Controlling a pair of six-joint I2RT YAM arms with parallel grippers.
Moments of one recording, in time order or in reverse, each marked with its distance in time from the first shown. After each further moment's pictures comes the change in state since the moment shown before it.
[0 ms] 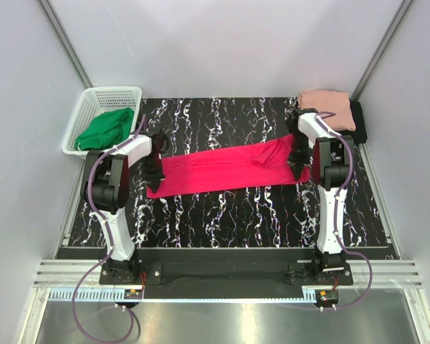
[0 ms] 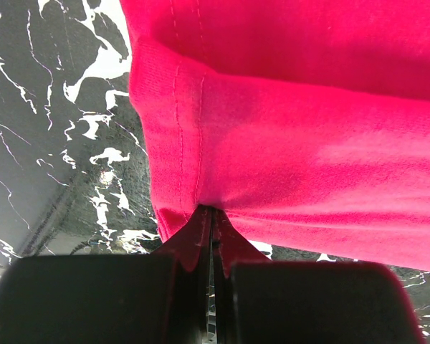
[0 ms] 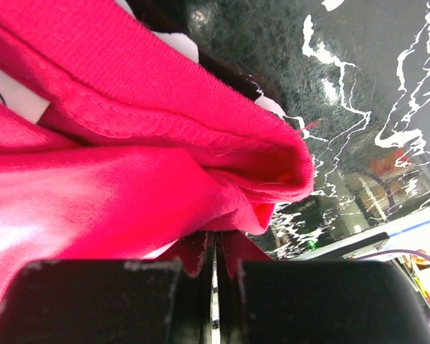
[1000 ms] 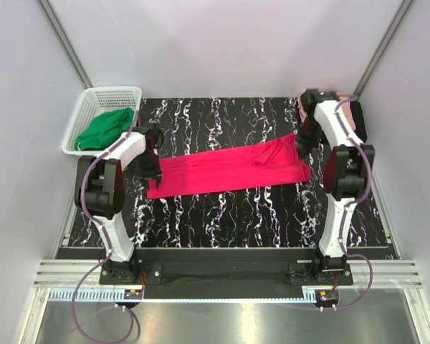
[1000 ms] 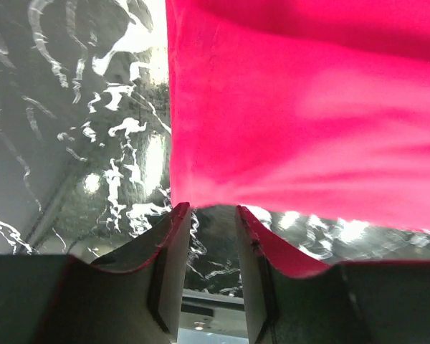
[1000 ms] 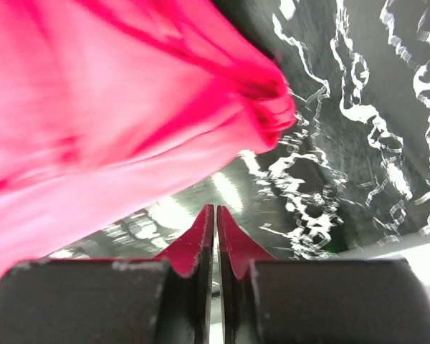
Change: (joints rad) left arm 0.023 -0.066 0.018 -0.048 0.038 0.017; right arm -0.037 -0.208 0.051 0.015 -0.073 -0.027
